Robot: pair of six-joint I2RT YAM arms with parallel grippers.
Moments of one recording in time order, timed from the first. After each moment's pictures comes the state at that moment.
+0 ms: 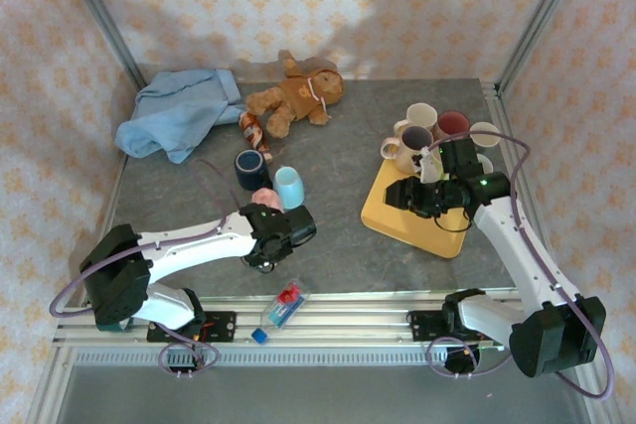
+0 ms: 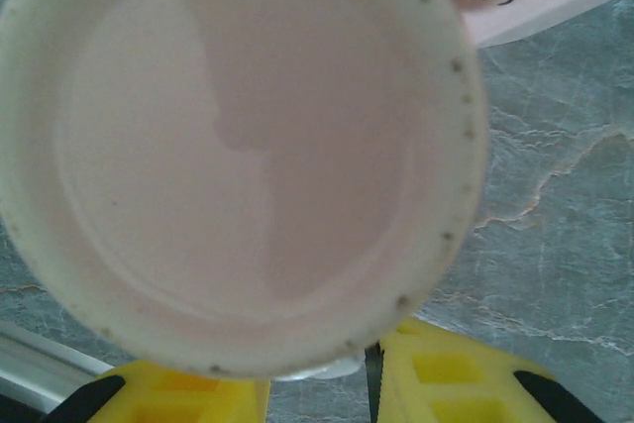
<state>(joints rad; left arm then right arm) -0.94 1.42 0.91 -1.05 -0.26 -1.47 0.21 1.10 0.98 -0.93 -0.64 0.40</state>
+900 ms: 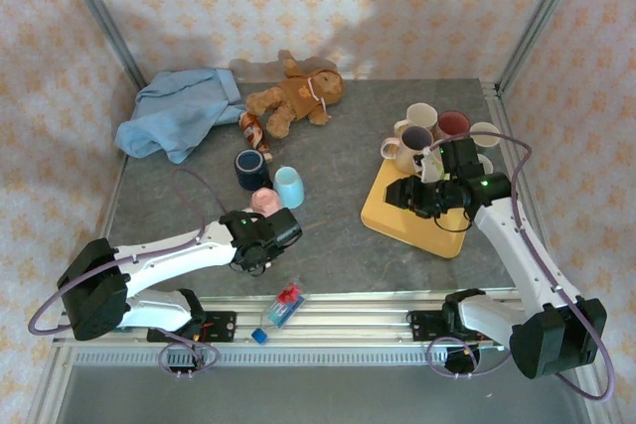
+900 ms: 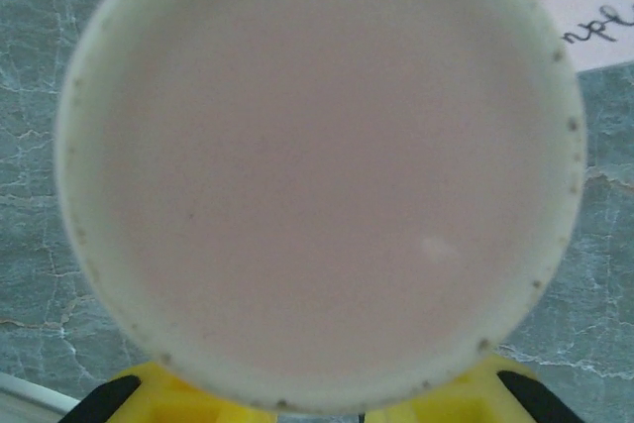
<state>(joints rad) -0.90 1.28 0.79 -0.95 -0.28 -1.47 0.21 1.09 0.98 -0.92 -0.64 0.45</state>
